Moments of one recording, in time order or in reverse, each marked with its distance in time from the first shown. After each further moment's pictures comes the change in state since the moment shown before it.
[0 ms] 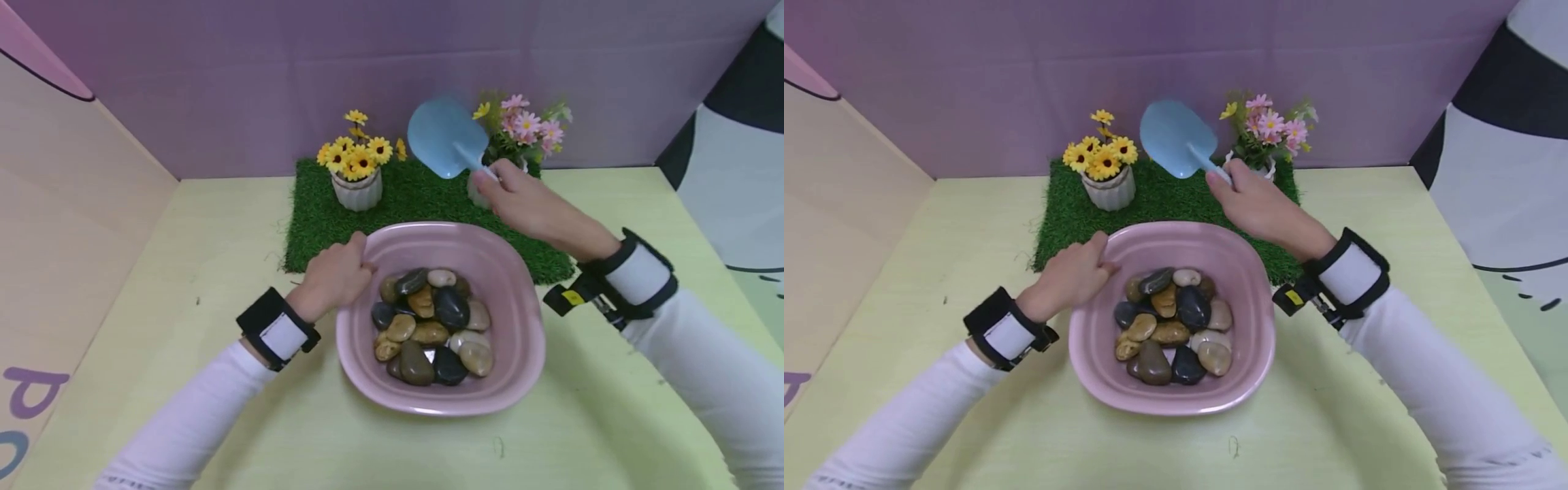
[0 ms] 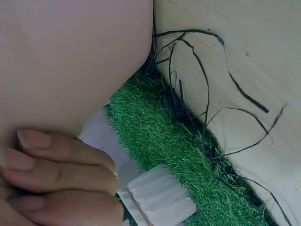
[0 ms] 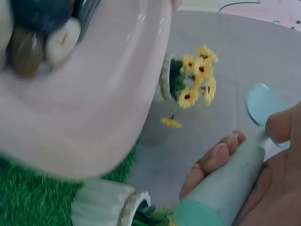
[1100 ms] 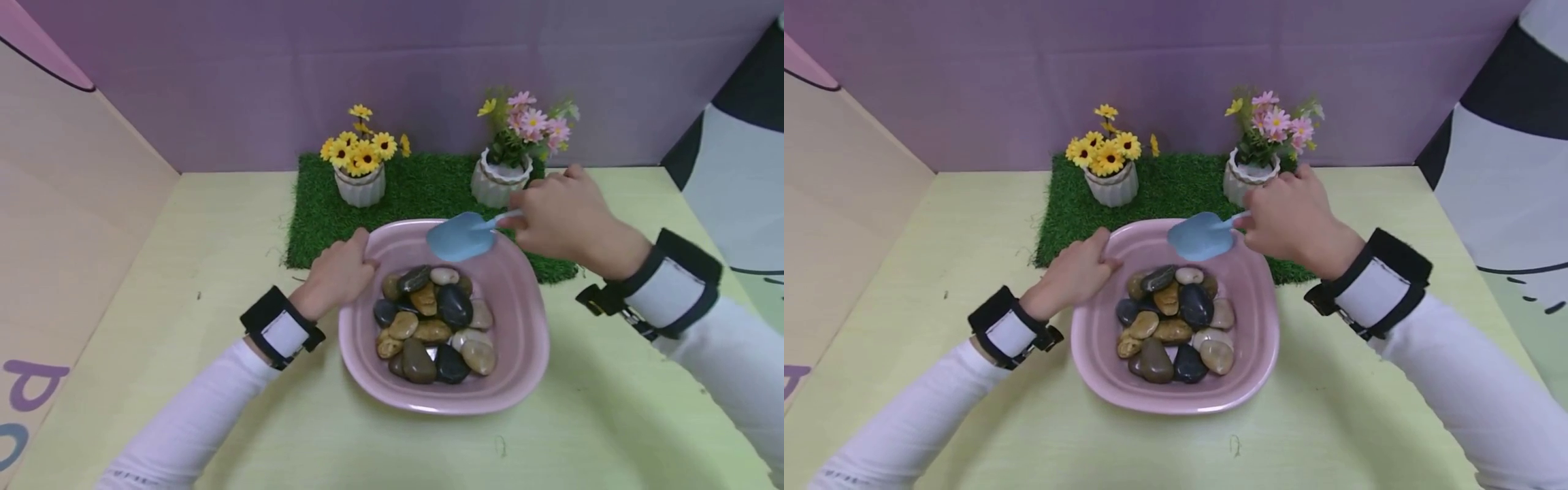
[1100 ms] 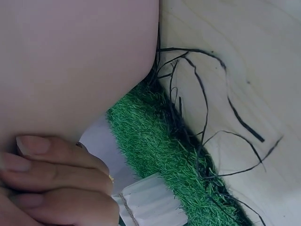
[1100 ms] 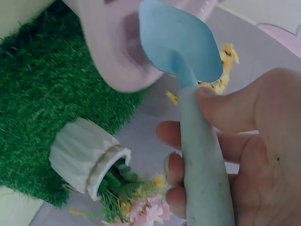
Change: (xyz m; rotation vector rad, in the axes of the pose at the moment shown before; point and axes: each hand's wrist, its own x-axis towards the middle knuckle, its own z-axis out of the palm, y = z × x) left_hand -0.001 -0.005 0.005 -0.110 0.048 0.017; right_hand -0.020 0.008 -0.005 -0.939 0.145 -0.172
